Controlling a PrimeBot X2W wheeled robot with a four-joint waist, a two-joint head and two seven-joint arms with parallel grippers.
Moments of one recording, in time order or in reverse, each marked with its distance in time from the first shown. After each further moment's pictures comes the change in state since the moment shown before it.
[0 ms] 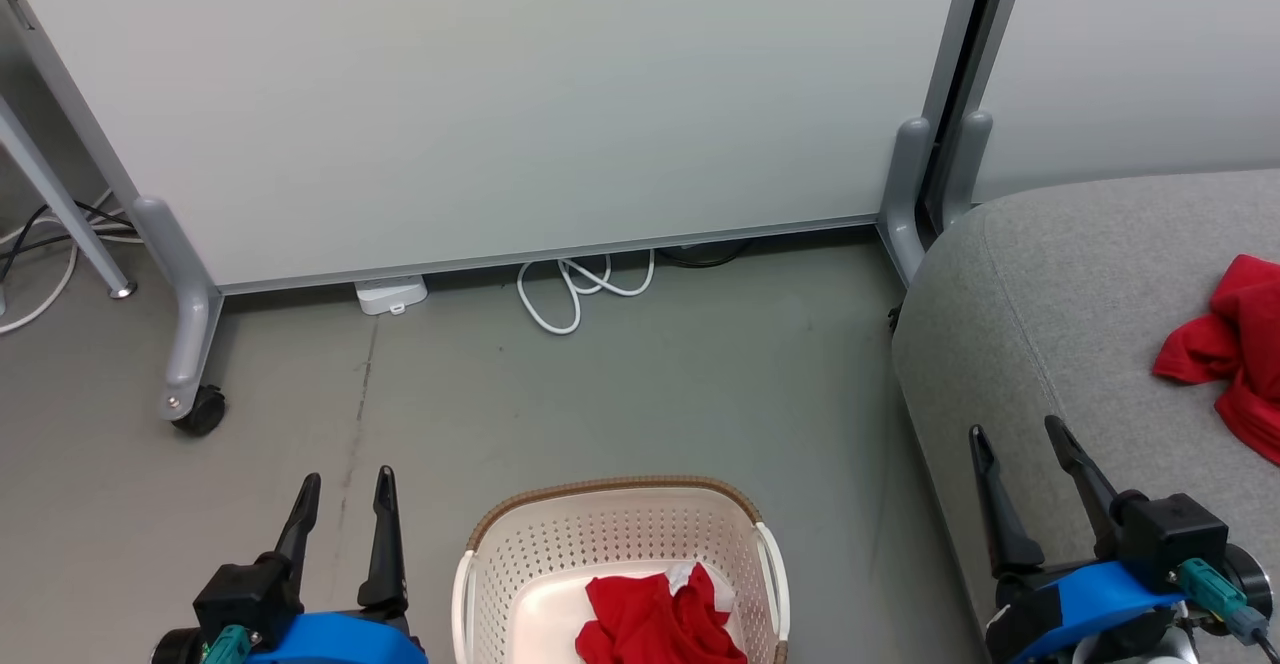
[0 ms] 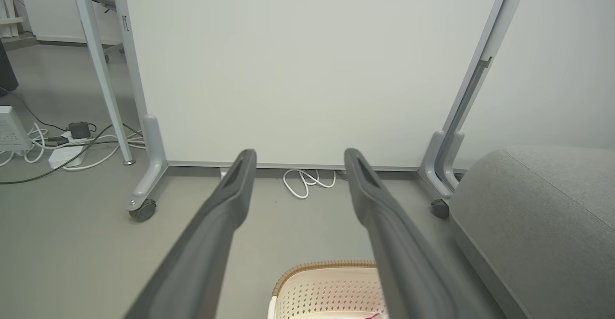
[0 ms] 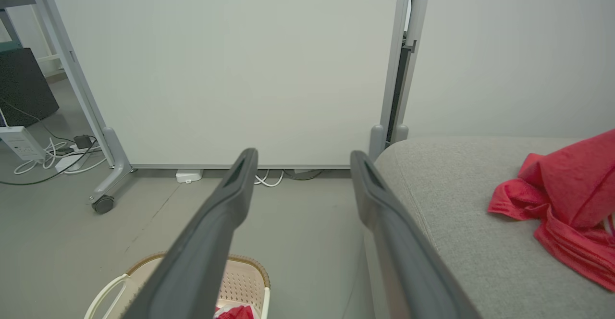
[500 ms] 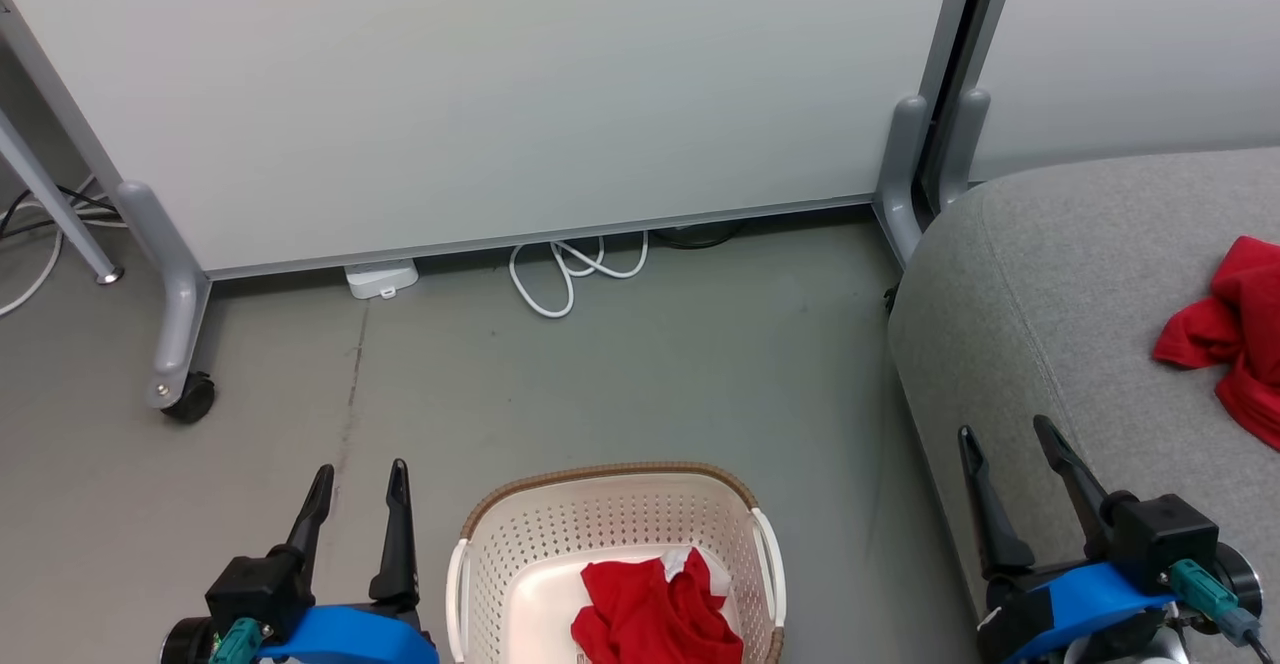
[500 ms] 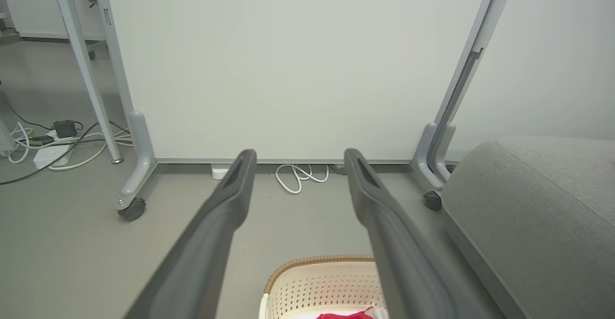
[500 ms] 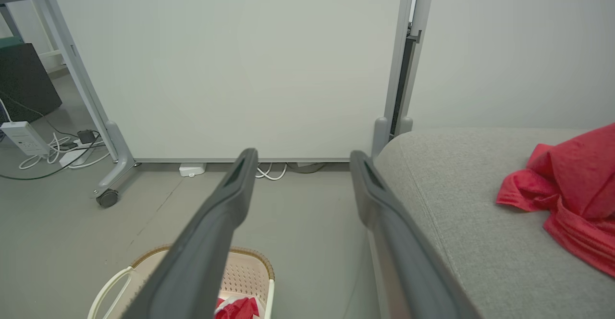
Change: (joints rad) left arm -0.006 0.000 -0.022 -0.004 -0.001 0.000 0.000; right arm 0.005 0.006 0.014 -0.014 0.000 0.000 0.005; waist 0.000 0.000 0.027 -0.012
